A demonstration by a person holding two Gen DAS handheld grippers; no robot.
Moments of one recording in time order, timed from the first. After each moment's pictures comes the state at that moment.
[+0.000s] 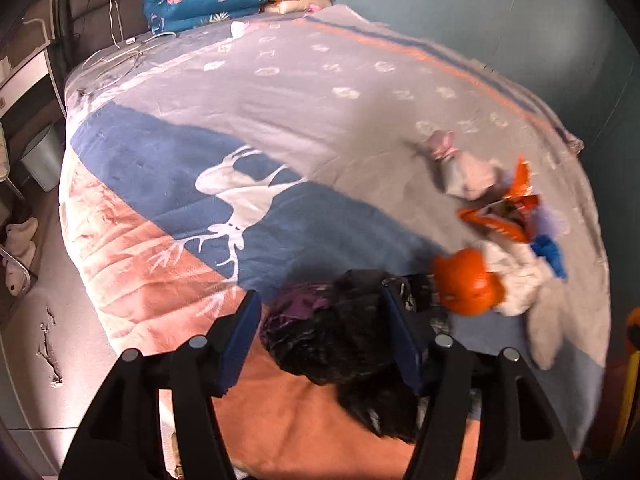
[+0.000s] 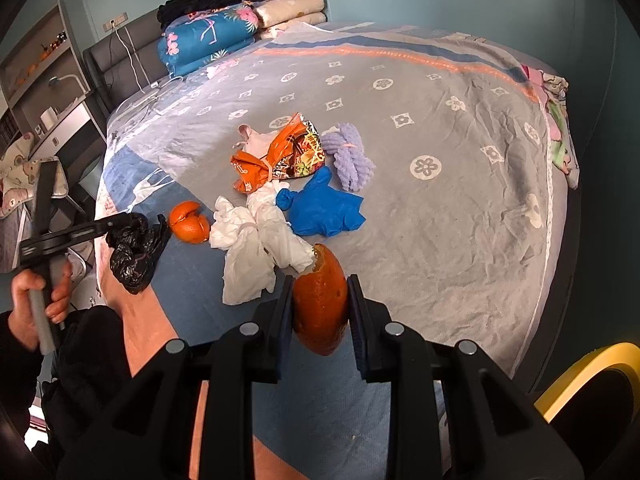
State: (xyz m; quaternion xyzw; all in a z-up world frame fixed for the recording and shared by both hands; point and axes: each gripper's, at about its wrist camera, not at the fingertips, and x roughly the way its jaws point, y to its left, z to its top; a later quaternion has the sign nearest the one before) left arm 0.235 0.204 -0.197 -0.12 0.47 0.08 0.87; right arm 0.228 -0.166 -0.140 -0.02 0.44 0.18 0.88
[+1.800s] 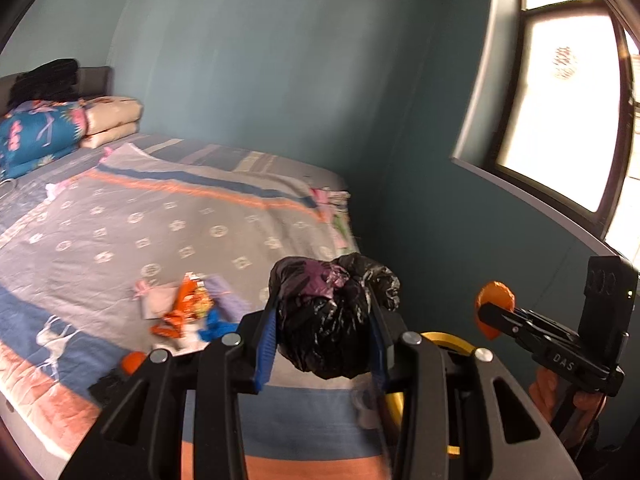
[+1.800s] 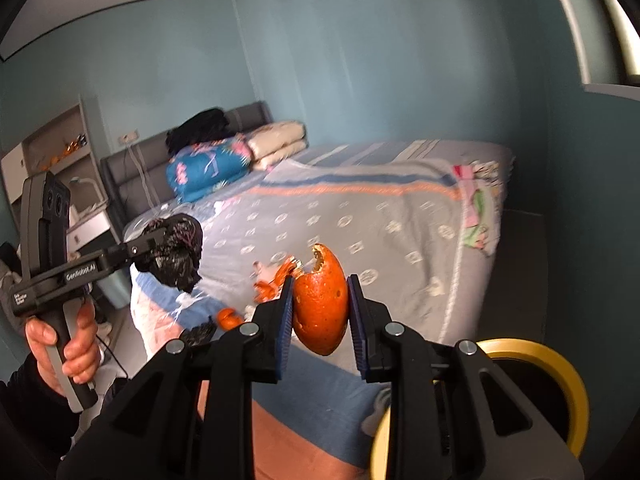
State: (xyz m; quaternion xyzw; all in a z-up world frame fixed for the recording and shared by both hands) left arm 0.124 -0.027 0.023 -0.09 0.25 -0.24 0.93; right arm 0.054 -0.299 0.019 0.07 0.22 0.14 0.96
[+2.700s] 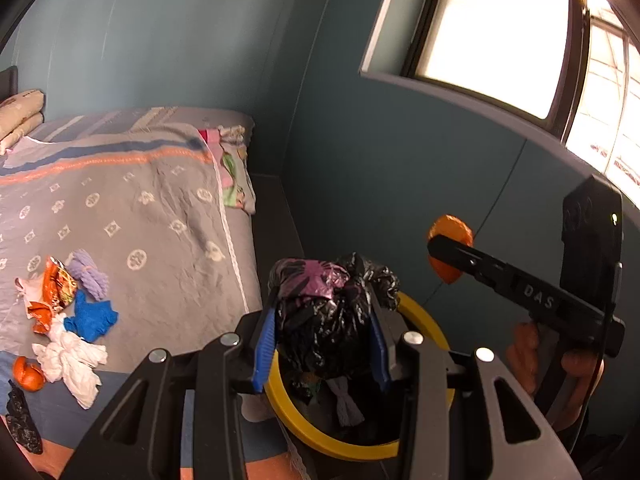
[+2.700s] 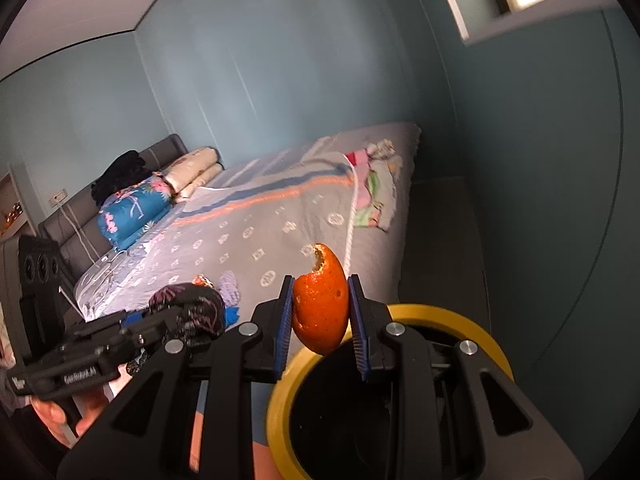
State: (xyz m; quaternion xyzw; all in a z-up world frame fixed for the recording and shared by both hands) left arm 0.129 -0.197 -0.032 -0.01 0.33 -0.38 0.87; right arm 0.033 -0.435 -0.017 0.17 0.25 0.00 0.95
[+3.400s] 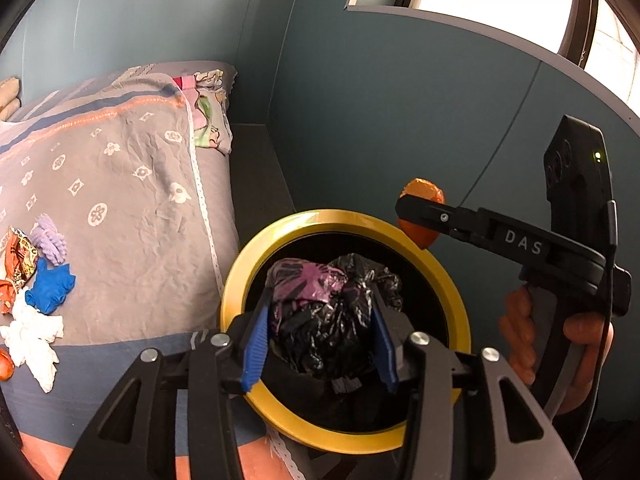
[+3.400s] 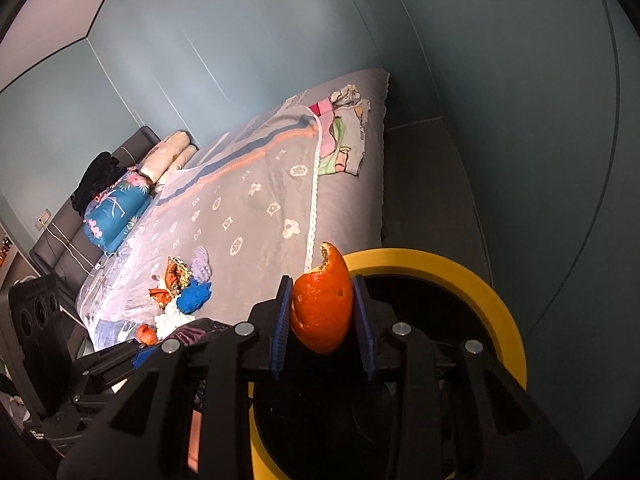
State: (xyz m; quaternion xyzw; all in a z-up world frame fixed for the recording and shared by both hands) left arm 0.133 -0.247 -0.091 0.03 0.40 -0.39 0.83; right arm 0.067 -0.468 -0.083 0.23 0.31 -0.02 0.92
